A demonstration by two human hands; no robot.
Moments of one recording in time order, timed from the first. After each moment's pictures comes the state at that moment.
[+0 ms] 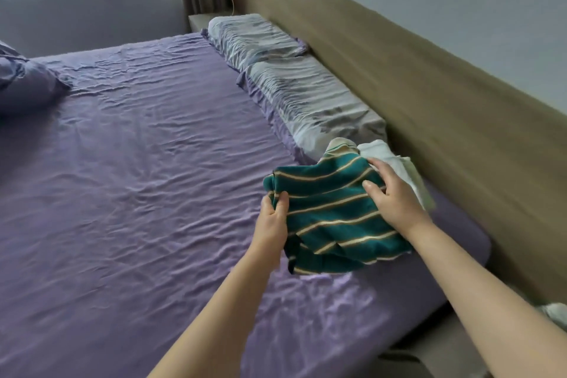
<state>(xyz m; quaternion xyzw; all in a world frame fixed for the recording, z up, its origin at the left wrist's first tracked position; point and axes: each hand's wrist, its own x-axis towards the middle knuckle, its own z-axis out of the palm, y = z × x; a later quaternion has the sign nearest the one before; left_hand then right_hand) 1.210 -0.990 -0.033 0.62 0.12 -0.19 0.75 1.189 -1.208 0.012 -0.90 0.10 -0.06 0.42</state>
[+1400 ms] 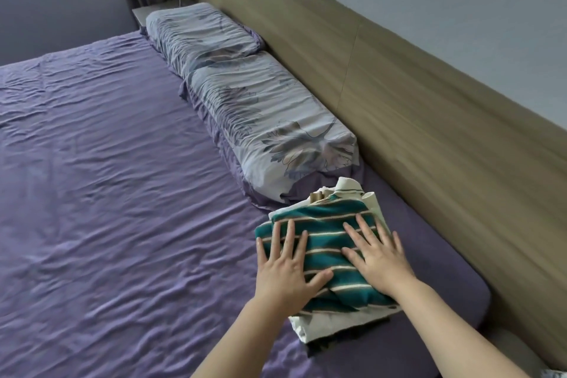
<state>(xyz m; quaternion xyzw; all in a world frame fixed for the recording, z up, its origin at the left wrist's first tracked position) 1.317 -1.174 -0.142 0.95 -0.23 -0.19 0.08 1.280 -1.388 -0.141 -0.97 0.10 0.22 0.08</state>
